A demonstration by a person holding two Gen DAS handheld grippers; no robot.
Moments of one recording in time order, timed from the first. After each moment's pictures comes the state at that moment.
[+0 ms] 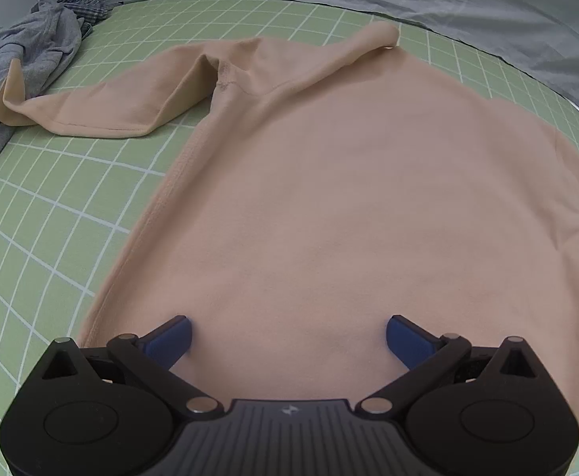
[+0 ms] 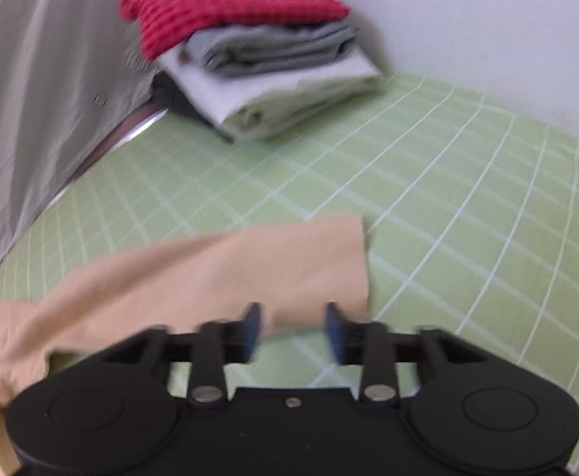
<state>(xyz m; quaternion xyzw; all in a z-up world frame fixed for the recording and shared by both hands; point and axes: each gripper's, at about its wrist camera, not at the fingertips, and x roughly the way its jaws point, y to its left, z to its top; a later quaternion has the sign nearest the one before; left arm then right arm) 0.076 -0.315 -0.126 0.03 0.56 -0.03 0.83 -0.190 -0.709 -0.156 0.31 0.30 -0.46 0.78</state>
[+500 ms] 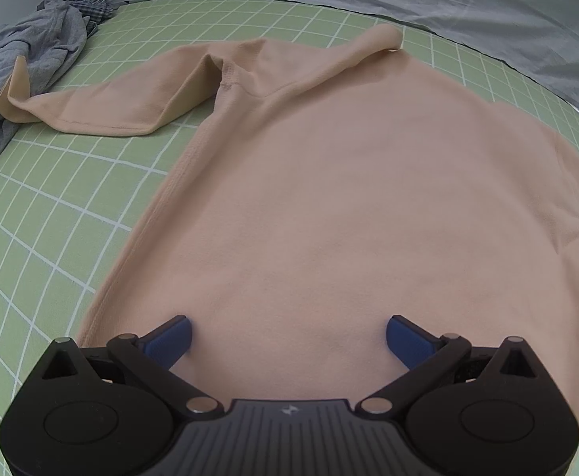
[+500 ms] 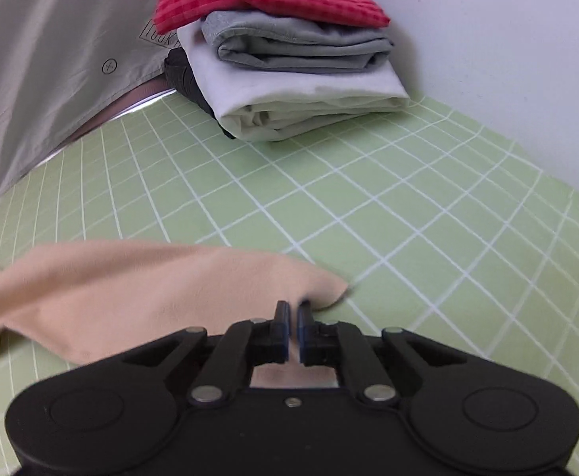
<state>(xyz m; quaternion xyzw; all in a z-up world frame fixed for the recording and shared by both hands) 0.074 -0.316 -0.127 0.02 0.56 -0.02 0.83 -0.191 -0.729 -0.165 0.22 0.36 -0.44 0.79</state>
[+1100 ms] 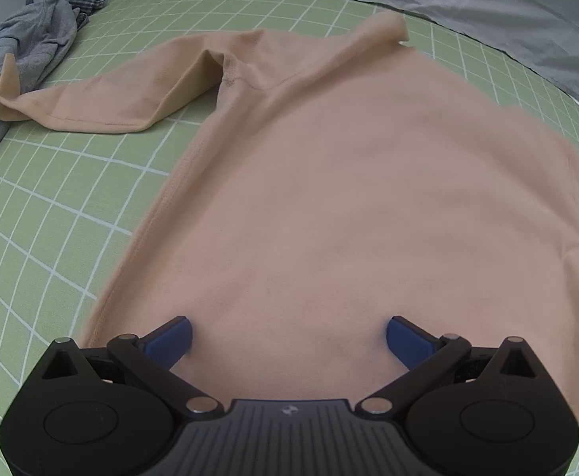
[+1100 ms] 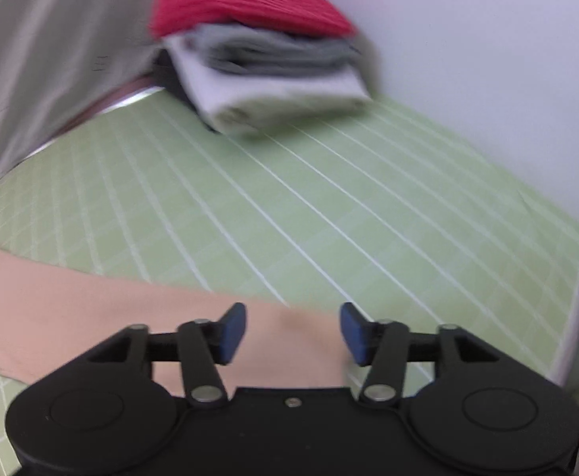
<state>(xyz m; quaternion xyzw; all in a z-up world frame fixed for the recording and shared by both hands) 0.089 -0.309 -0.122 0.02 0.58 -0.03 0.82 -0.179 -0.698 -0.139 0.19 0.38 -0.43 0.80</state>
